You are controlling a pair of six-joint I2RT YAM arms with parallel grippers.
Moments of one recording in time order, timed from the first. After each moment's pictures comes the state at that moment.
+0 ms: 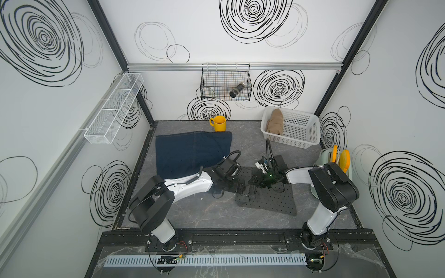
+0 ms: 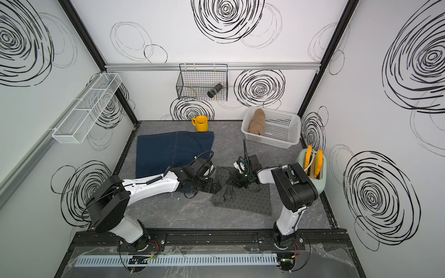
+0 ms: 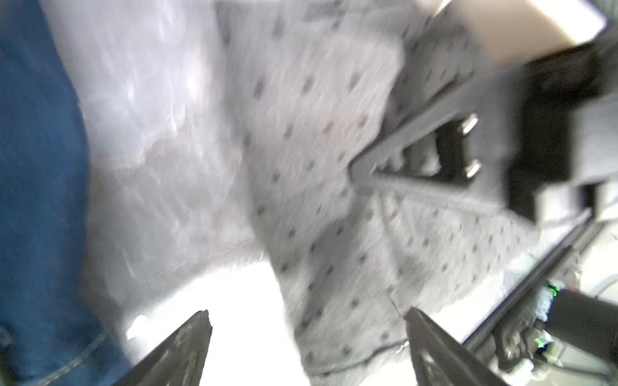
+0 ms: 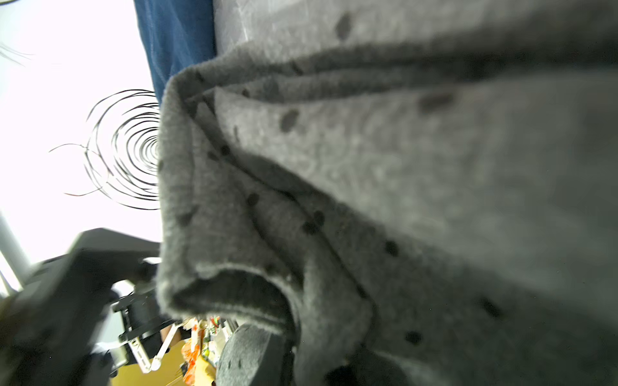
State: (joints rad) left arm -0.79 1.60 0.89 -0.33 0.25 -0.61; right arm 0.37 1.75 0.68 0.04 -0.84 0.61
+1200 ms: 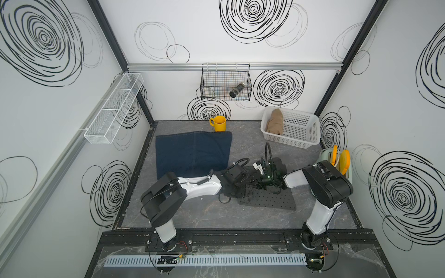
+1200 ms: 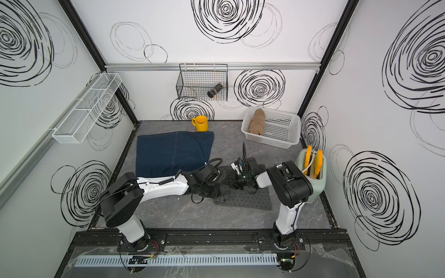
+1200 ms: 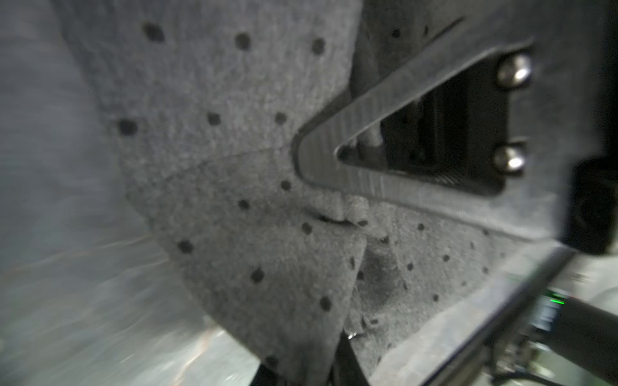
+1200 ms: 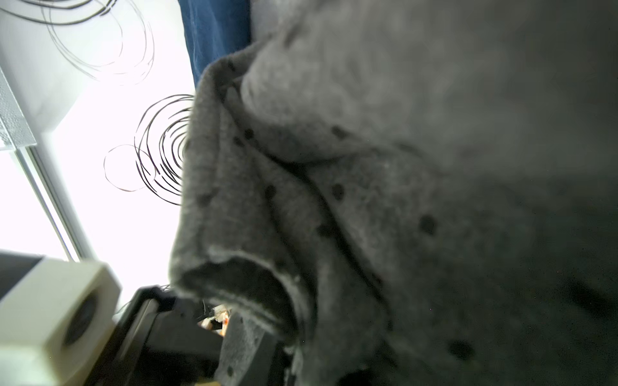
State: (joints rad) left arm -0.90 1.72 1.02 -0.44 0.10 -0.71; right arm 0.45 1.81 0.62 0.38 -0.89 0.84
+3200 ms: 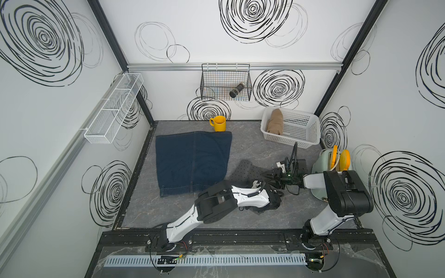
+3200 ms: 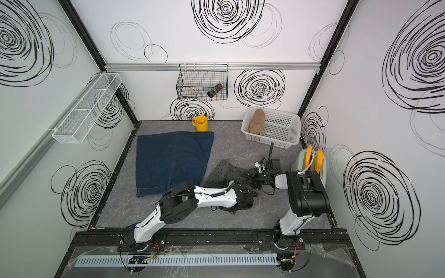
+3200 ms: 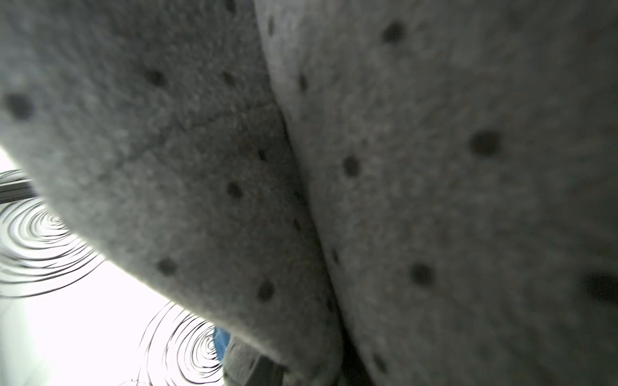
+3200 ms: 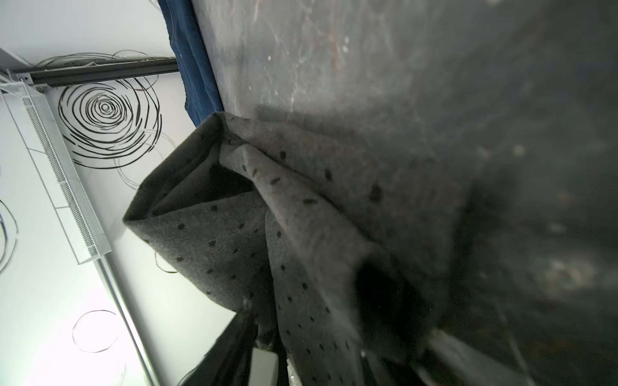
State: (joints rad) left arm -1.24 2.32 1.68 -1.27 -0.74 -0.55; right arm 0.06 1.63 0.53 0.14 -0.93 0.80
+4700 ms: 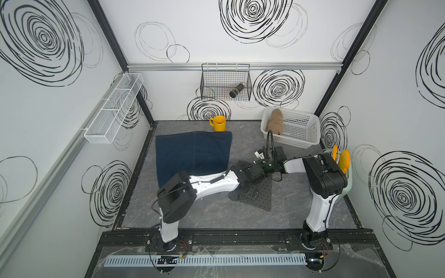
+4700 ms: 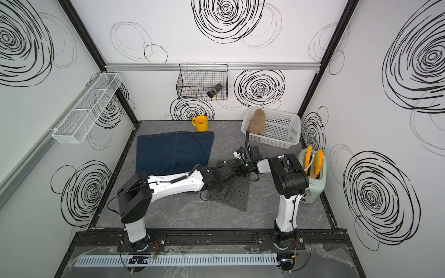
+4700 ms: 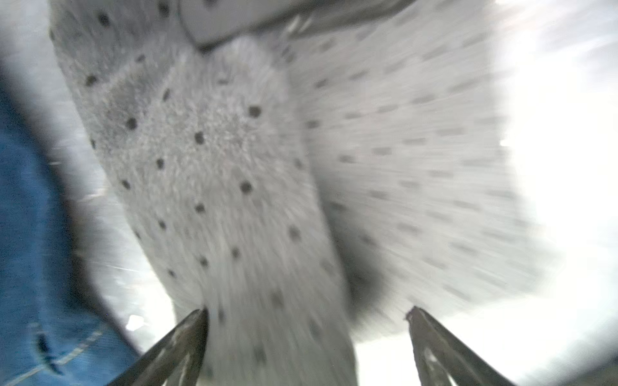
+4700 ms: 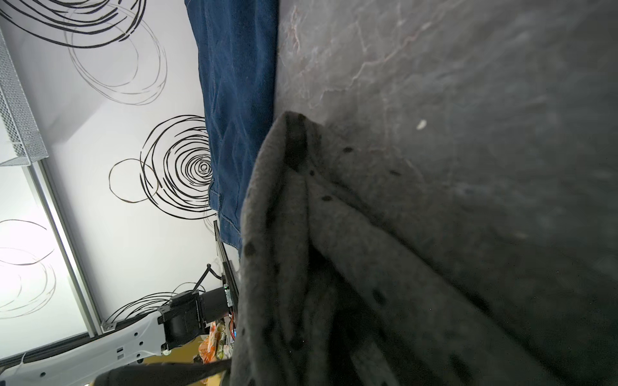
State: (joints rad) left arm -1.00 1.79 1.33 -0.72 -0.01 -0.53; right arm 0.28 1.93 0.89 0.08 -0.96 0.57
